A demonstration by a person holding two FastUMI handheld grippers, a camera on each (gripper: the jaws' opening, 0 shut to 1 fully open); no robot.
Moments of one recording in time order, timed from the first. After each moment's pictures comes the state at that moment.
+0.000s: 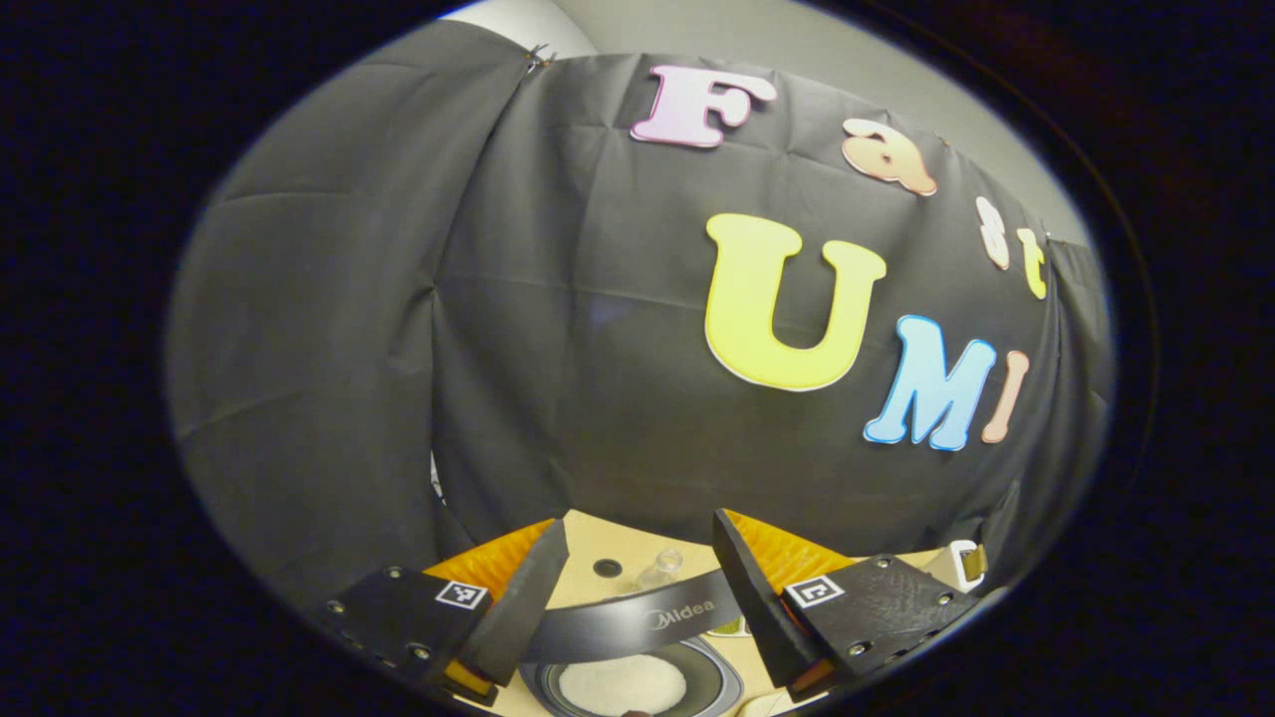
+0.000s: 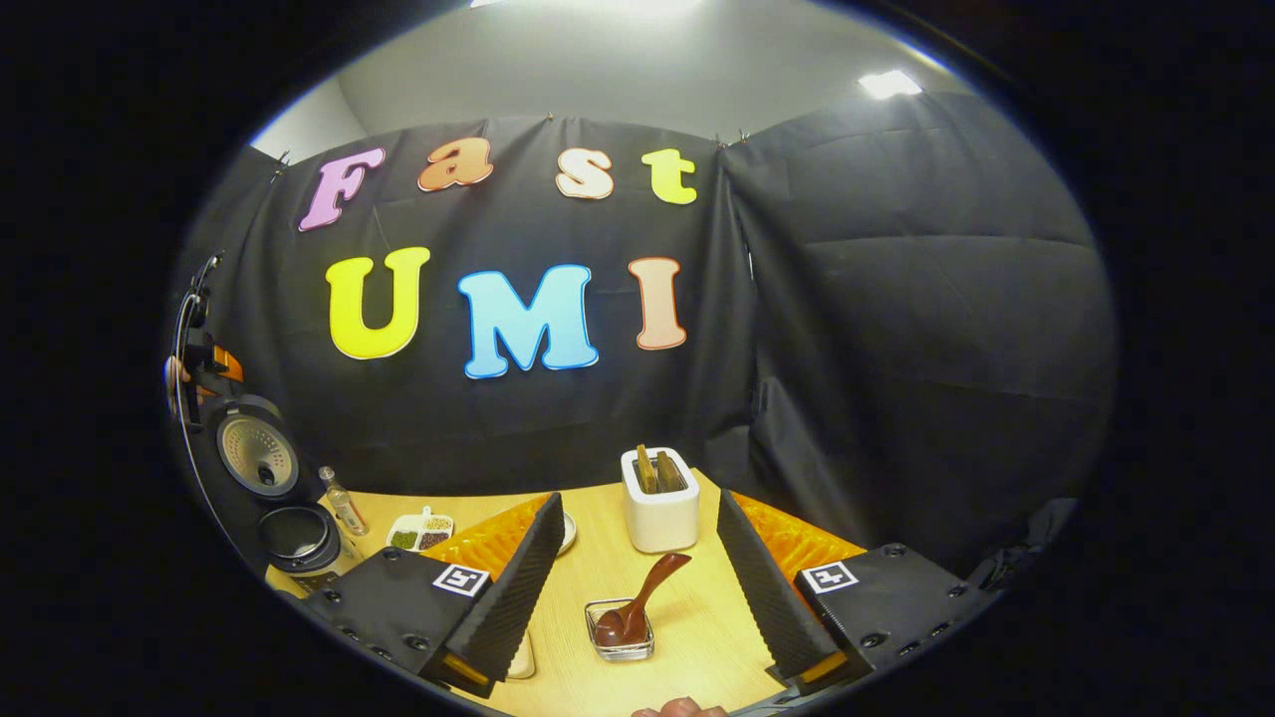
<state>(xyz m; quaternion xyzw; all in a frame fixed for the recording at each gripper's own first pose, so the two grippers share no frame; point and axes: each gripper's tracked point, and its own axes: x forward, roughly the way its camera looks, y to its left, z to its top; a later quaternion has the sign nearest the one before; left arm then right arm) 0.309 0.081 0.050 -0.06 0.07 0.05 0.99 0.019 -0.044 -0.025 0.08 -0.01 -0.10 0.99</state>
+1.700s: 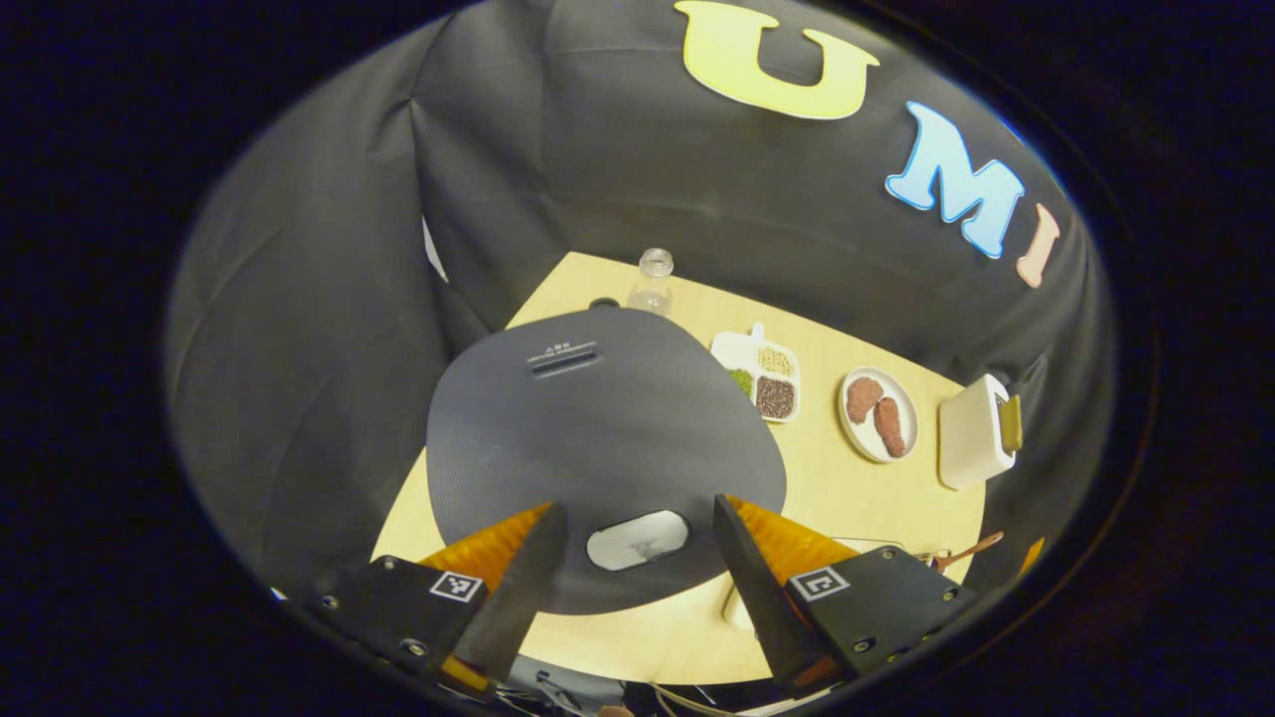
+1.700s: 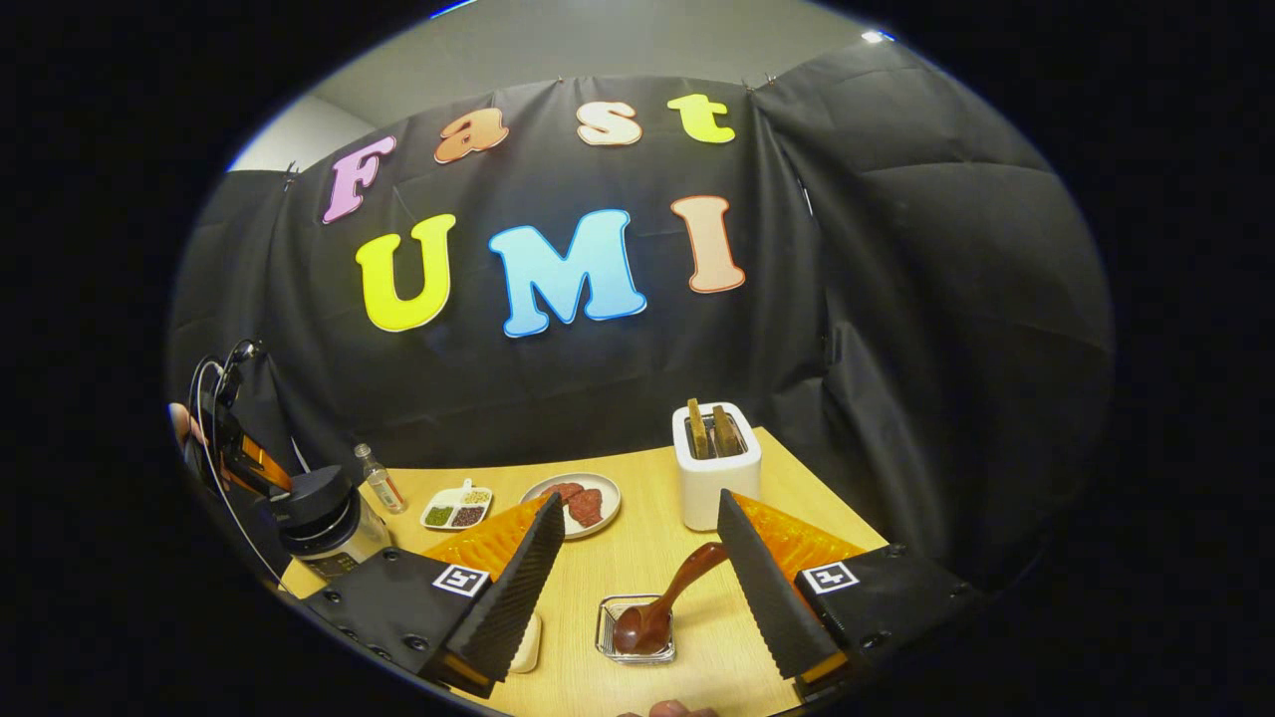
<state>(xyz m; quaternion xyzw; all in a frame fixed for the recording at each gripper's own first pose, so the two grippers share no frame) 0.192 -0.017 -0.187 -0.06 0.40 0.08 0.91 0.093 -0.051 -0.092 0.12 0.06 0.02 0.99</state>
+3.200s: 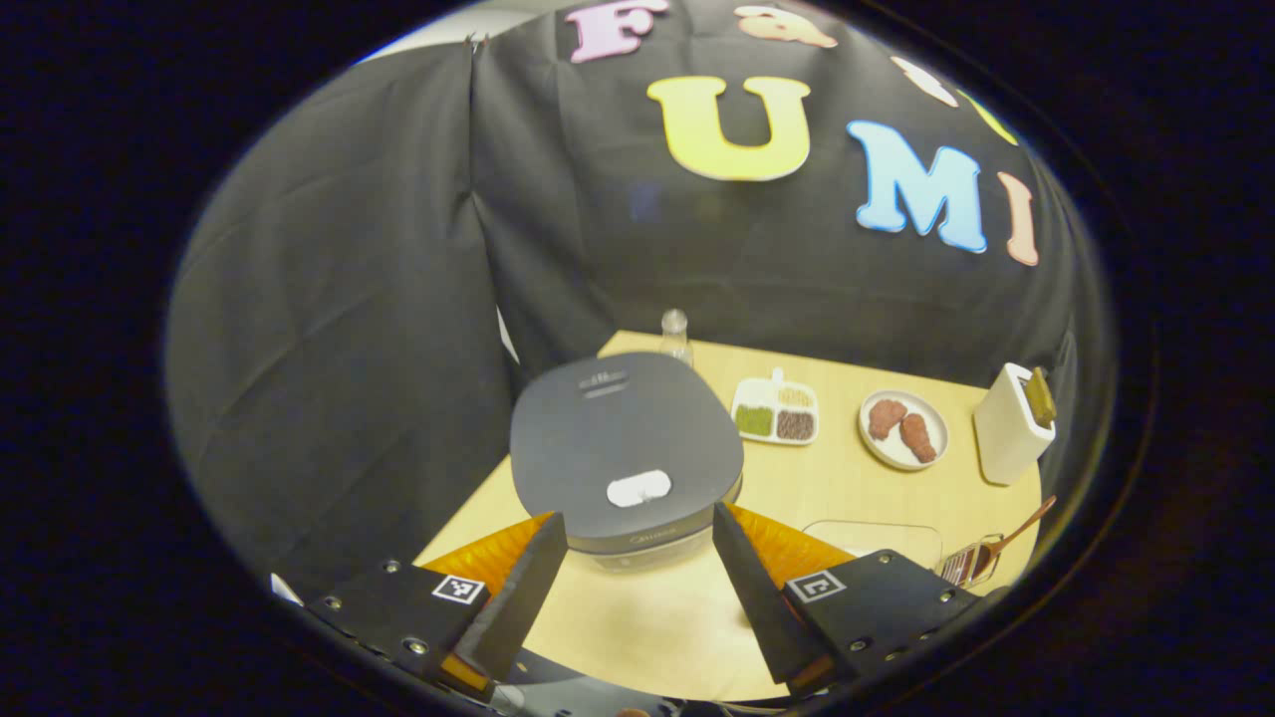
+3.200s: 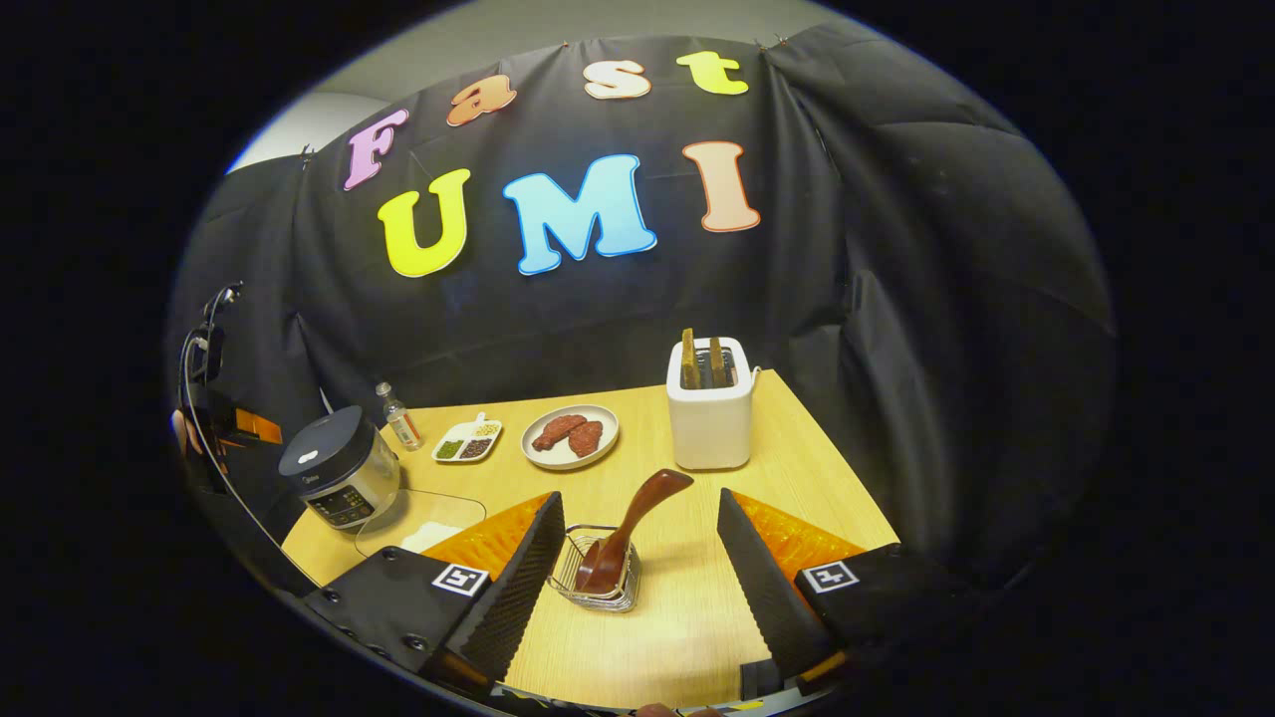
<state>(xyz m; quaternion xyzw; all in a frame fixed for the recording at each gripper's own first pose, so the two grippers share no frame) 0.079 -0.078 -0.107 0.06 0.19 0.15 0.97 0.066 -0.086 -0.133 0.11 0.13 0.09 0.98</state>
